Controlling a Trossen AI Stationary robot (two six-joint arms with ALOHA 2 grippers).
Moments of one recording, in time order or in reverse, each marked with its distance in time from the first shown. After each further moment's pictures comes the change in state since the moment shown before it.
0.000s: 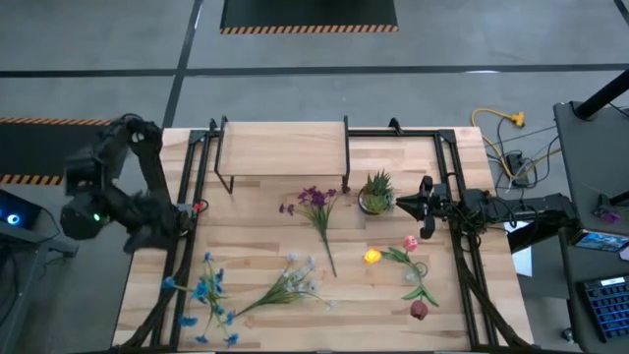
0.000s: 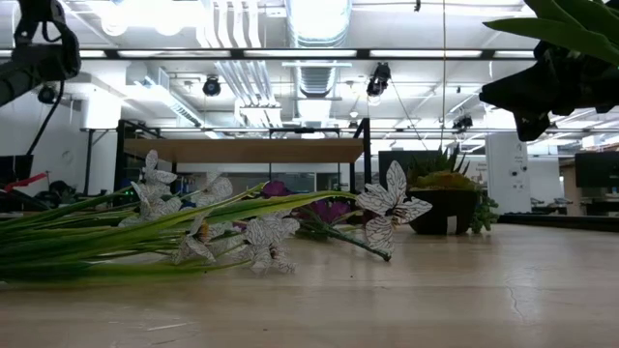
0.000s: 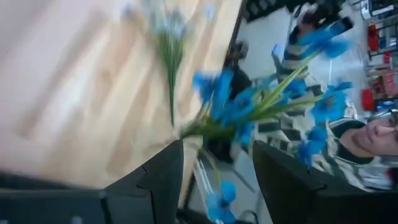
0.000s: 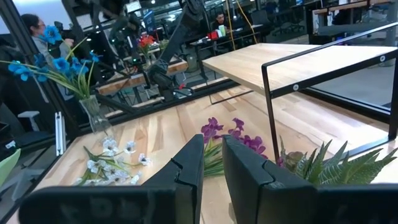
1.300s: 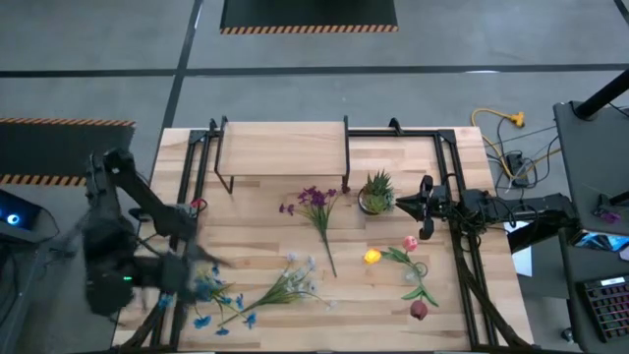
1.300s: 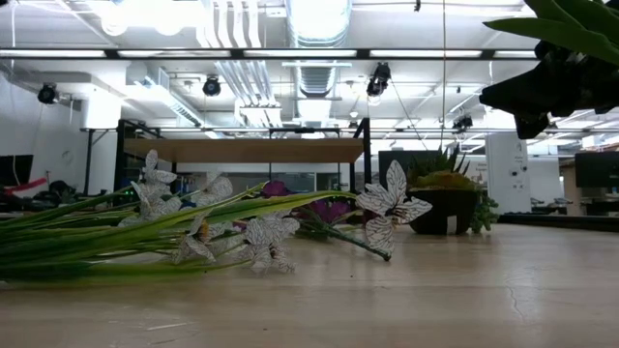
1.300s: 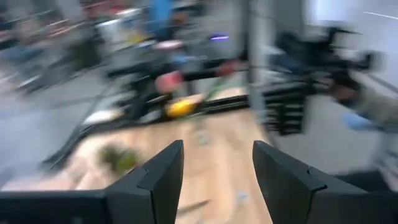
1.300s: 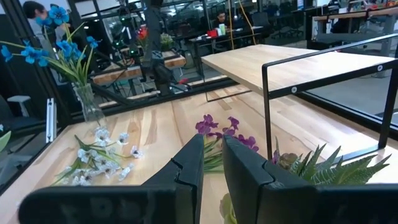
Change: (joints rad) left arm 0.392 0.444 0.202 0.797 -0.390 1.559; right arm 0.000 0.003 0.000 -0.013 -0.001 -0.074
